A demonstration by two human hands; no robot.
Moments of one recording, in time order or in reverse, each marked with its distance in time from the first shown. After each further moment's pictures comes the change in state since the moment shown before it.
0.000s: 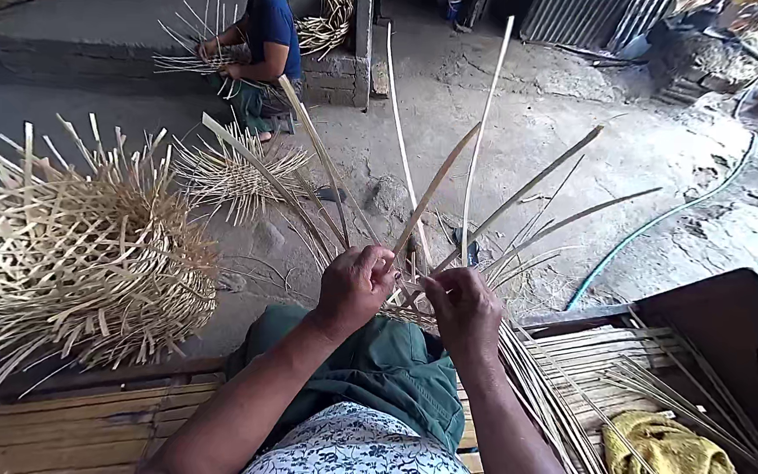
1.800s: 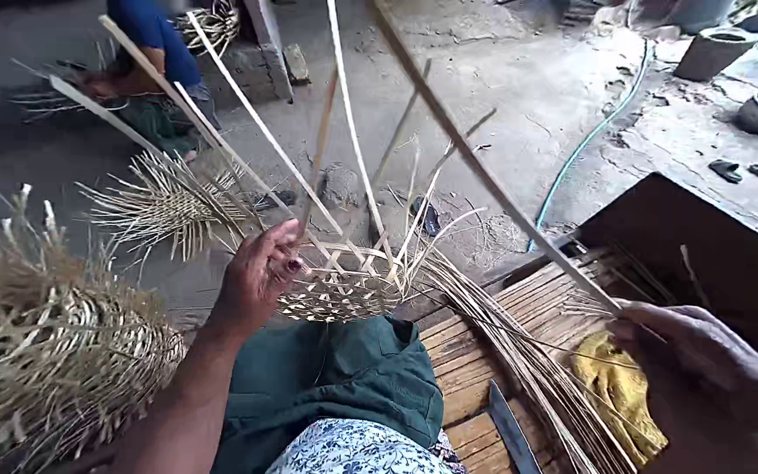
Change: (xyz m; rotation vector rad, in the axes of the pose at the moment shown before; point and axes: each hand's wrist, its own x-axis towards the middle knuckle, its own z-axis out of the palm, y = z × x) left_hand 0.052 -0.037 -0.016 -0.074 -0.293 0.124; right_hand -0.051 0.092 -0.222 -0.064 0.099 -0.073
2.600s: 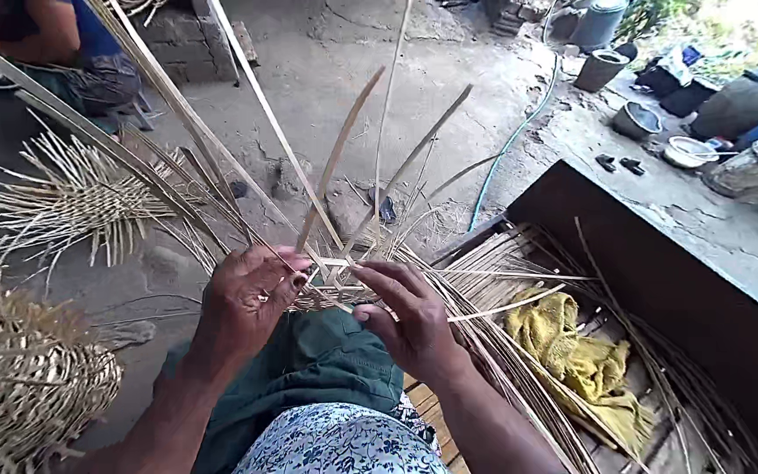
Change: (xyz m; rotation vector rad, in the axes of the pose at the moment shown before) left_hand -0.031 0.051 0.021 -0.095 0.014 0.057; right_hand 0.014 -0.098 0.147 0.222 -0.176 -0.128
